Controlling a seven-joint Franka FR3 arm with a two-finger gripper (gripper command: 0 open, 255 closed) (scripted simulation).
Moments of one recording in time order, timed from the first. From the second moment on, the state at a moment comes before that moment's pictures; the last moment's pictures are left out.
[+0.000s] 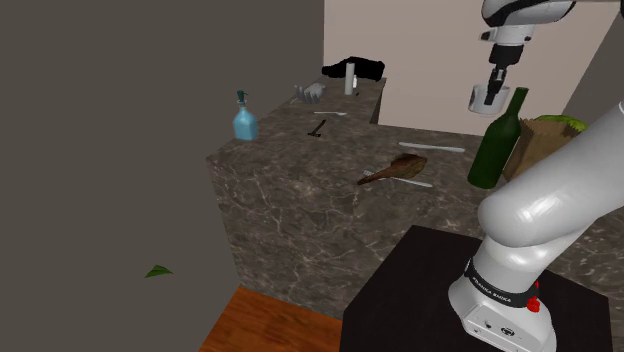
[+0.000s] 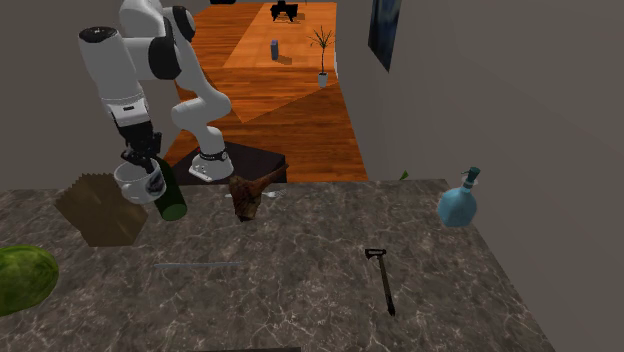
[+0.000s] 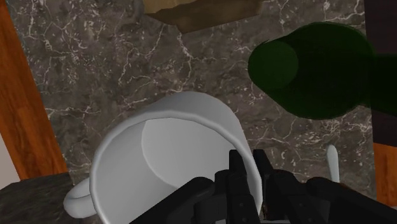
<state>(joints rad) -0.46 -0.33 -0.58 -2.05 -0.22 1.80 -1.19</state>
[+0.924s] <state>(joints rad) -0.46 -0.31 -0.61 -2.22 -0.23 1.99 -1.19</state>
